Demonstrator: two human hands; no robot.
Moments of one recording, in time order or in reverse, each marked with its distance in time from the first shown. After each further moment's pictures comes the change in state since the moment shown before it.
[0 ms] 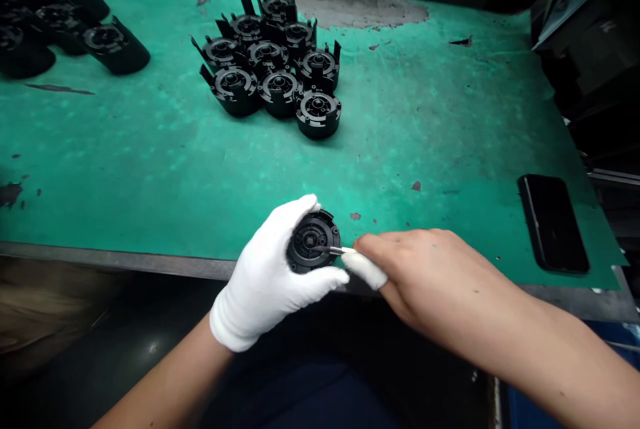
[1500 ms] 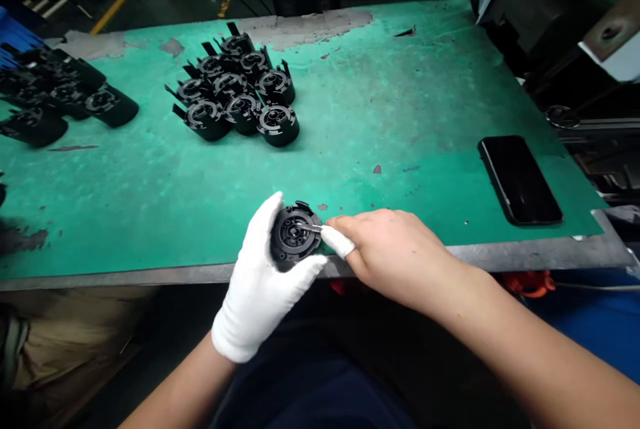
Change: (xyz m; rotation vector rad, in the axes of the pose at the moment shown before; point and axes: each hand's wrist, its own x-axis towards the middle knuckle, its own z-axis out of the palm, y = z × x) left_hand -0.011 0.032 0.025 0.103 0.058 -0.109; right_hand -0.022 0.016 0.021 0.107 0.069 0.172
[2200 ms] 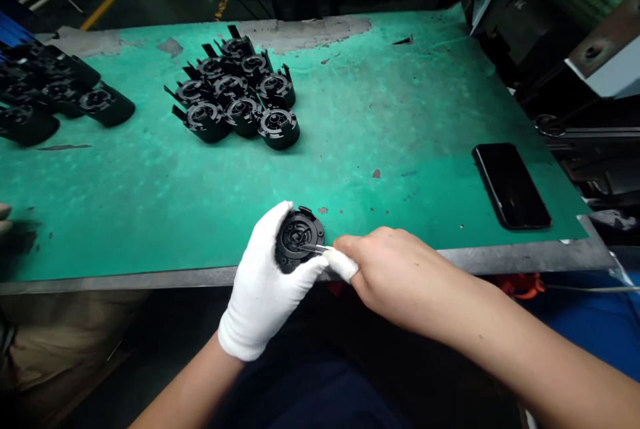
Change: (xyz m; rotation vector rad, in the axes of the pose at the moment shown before) left_hand 0.000 -0.008 0.007 0.030 0.036 0.054; right_hand -0.005 -0.013 -0.011 0.063 -0.174 0.048
